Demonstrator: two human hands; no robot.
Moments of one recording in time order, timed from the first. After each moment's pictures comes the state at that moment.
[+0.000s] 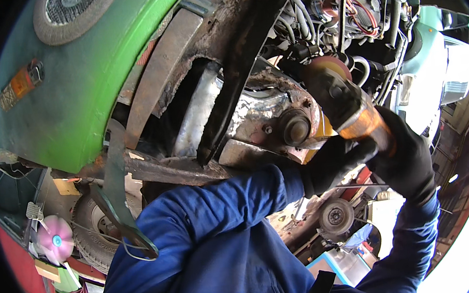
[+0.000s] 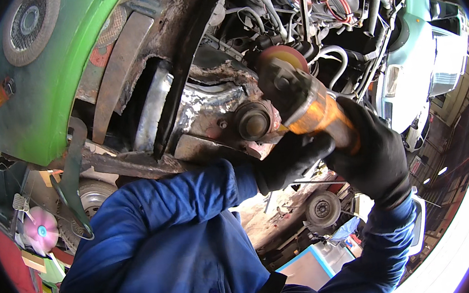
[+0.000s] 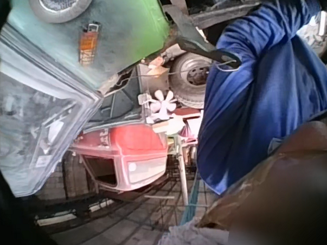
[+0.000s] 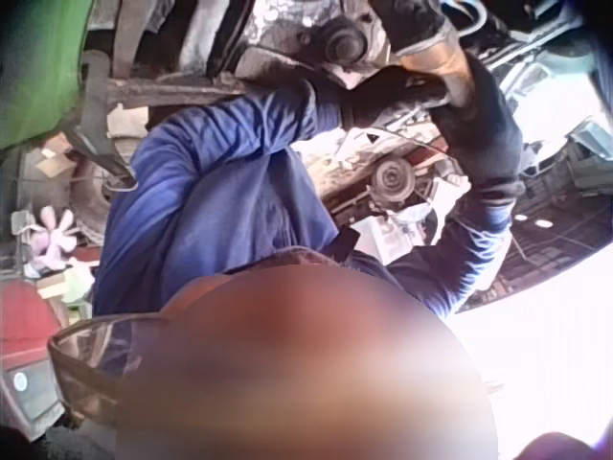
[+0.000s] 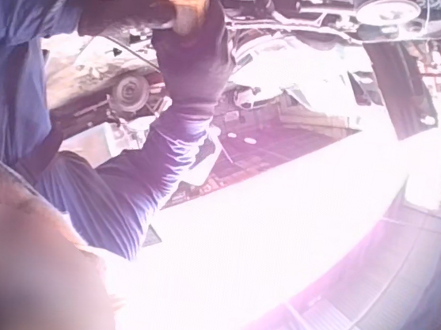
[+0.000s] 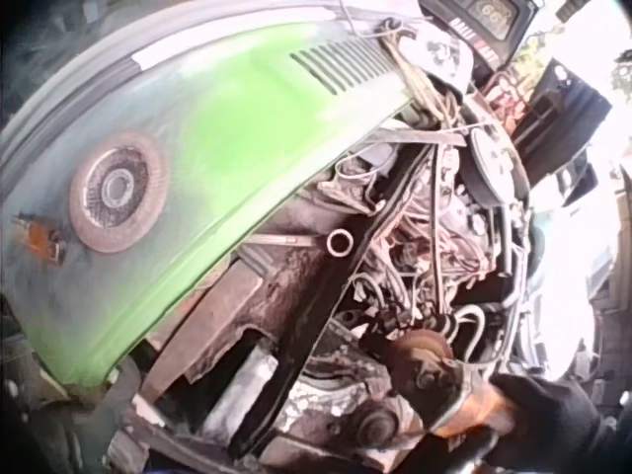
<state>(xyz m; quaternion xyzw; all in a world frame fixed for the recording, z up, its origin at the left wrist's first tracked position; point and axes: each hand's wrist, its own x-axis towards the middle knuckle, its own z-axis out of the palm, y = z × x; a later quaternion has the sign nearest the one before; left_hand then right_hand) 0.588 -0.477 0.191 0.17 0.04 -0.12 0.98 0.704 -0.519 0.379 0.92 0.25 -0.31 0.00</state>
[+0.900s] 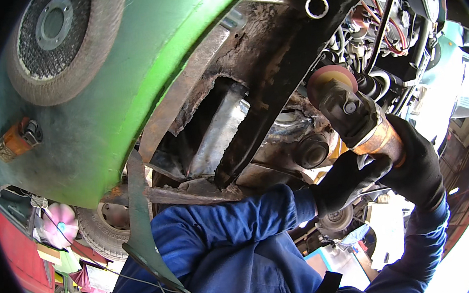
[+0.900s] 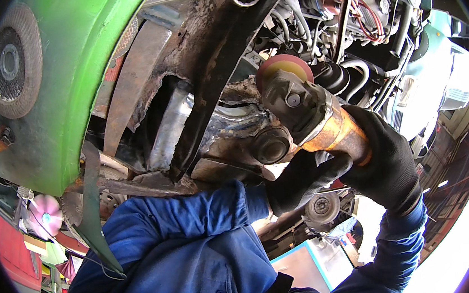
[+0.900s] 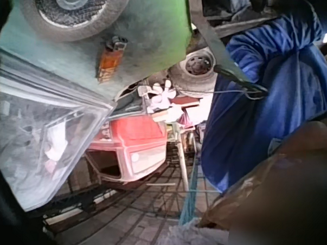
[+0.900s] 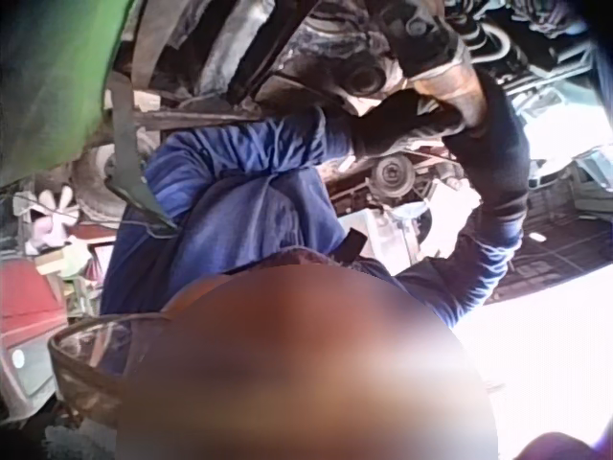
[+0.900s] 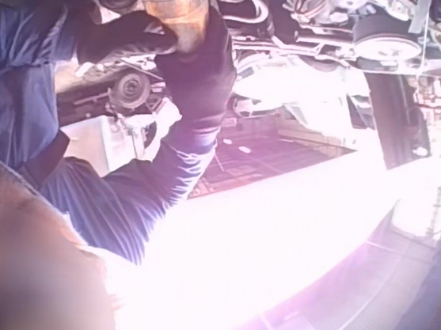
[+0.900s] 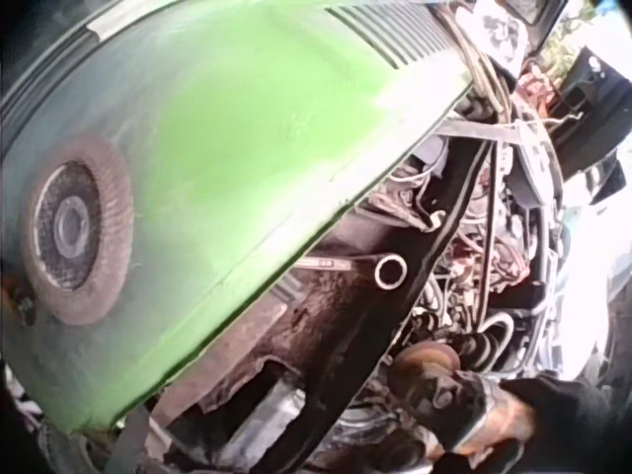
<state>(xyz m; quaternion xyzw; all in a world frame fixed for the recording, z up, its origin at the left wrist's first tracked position) 0.604 -0.451 0.197 0.15 0.11 -0.19 0.96 0.756 -0.493 0.345 0.88 0.22 -0.41 -0.03</state>
